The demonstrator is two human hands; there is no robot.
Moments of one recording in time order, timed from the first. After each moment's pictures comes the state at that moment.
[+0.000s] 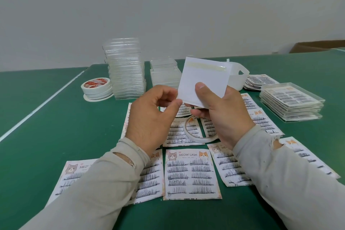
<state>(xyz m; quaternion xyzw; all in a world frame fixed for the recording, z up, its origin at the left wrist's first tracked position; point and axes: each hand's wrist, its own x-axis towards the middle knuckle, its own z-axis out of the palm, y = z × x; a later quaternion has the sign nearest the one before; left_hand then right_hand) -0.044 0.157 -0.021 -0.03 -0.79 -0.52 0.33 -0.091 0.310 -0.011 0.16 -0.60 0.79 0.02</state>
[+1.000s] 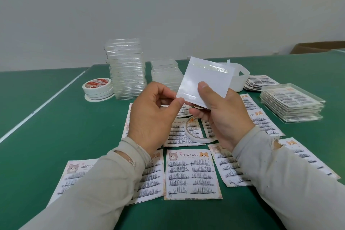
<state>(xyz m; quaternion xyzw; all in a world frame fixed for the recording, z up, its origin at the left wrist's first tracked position) -0.043 0.163 -0.017 -0.01 -0.76 -0.56 0.33 -0.085 0.310 -0.007 0.15 -0.54 0.82 -0.03</state>
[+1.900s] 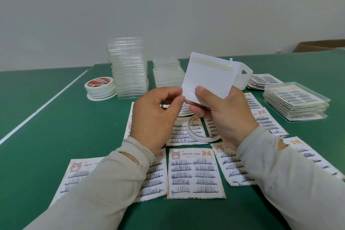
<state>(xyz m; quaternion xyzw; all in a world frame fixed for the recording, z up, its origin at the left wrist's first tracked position) -0.038 0.163 -0.016 -0.01 -0.77 -0.52 0.36 -0.085 0.307 -0.008 0.17 -0.56 0.81 -0.01</state>
